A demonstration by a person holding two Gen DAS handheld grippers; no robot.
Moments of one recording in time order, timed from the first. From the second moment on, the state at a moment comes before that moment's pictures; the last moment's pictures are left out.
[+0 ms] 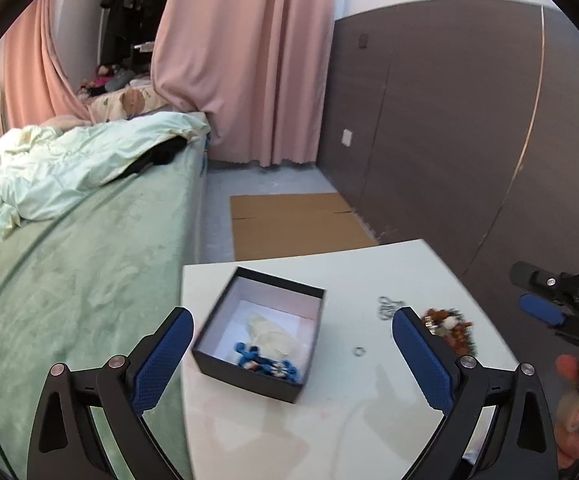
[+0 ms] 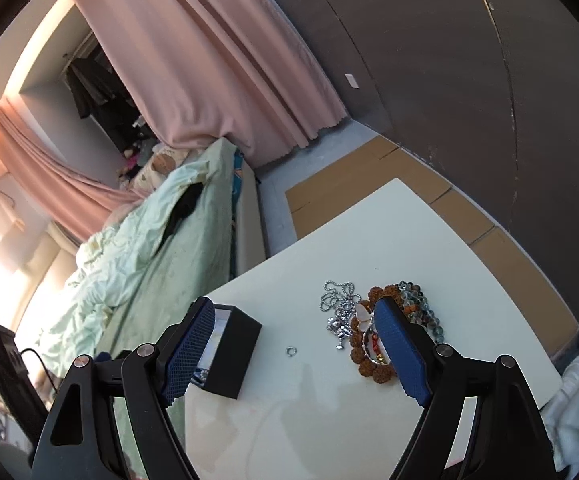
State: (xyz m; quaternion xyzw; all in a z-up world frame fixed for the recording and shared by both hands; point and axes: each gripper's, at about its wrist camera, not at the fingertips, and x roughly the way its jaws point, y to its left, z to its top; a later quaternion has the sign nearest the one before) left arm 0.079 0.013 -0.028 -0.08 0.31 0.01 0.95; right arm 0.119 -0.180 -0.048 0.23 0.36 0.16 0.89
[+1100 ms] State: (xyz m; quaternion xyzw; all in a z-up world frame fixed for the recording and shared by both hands) left arm 0.073 -0.034 -0.031 -0.04 0.32 -0.06 0.95; right arm 0.103 -0.259 -0.044 0.27 0.35 0.15 0.89
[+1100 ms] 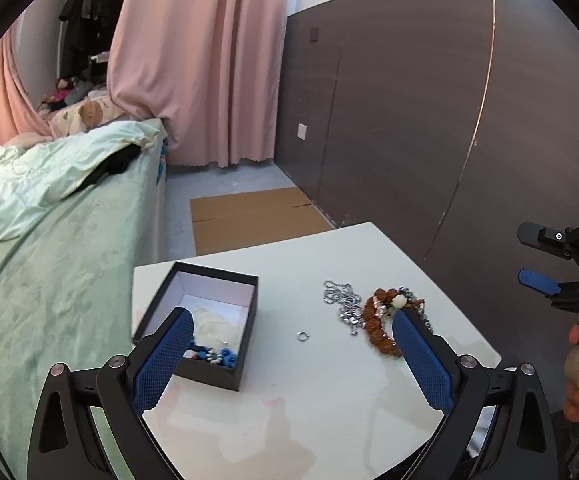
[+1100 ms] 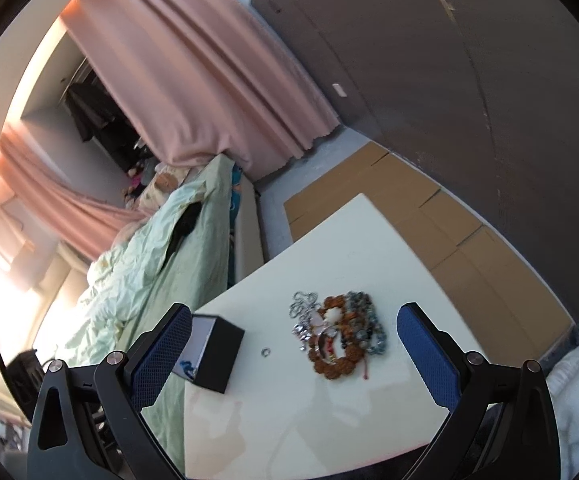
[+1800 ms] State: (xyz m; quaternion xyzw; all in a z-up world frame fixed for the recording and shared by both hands) left arm 0.131 -0.079 -0.070 -0.03 0.40 -0.11 0.91; right arm 0.147 -0.281 -0.088 0.31 0.43 0.16 0.83
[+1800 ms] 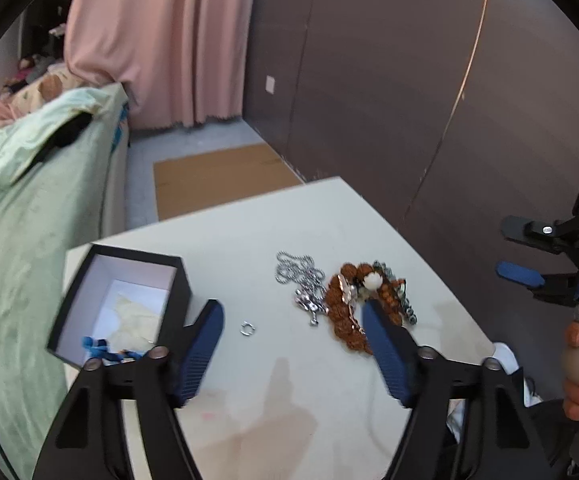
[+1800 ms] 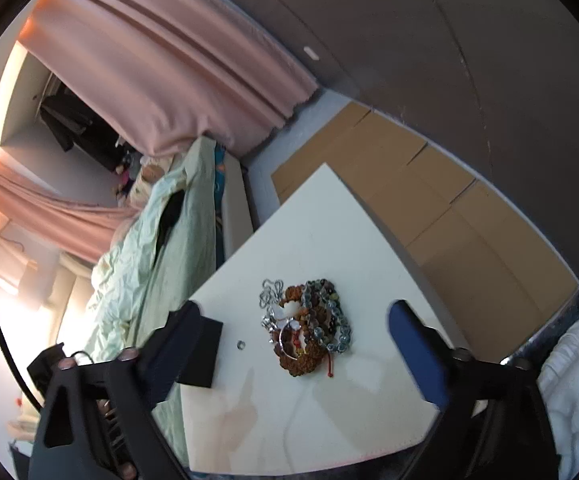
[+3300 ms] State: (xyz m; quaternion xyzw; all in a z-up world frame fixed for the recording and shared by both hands) left arm 0.159 -0.060 -0.077 -0.04 0.43 -0.10 0.90; right arm 0.173 -0.209 -0.171 0.19 0.61 0.24 0.73
